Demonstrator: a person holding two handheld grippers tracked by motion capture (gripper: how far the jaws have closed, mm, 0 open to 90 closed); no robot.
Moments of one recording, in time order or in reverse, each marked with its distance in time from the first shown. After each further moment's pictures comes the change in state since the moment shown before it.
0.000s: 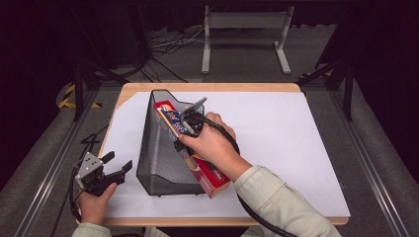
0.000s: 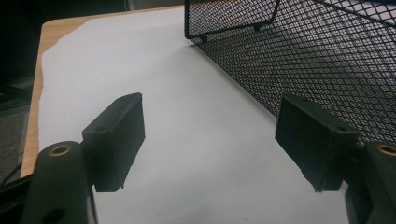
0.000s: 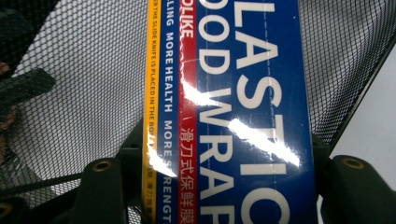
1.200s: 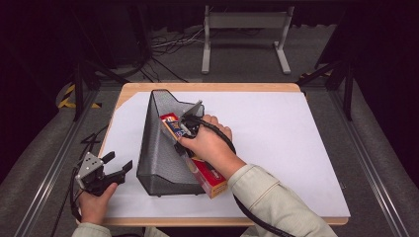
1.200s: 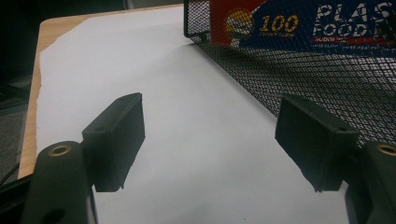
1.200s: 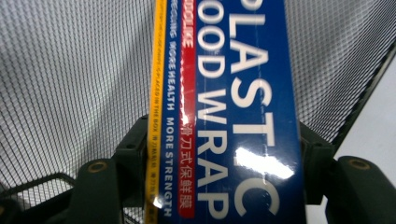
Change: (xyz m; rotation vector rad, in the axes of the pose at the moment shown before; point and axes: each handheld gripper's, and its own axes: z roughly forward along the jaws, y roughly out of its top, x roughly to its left) left arm 0.000 0.000 0.001 0.004 -0.002 0.000; right arm -0.006 0.004 0.026 0.104 -0.066 0.027
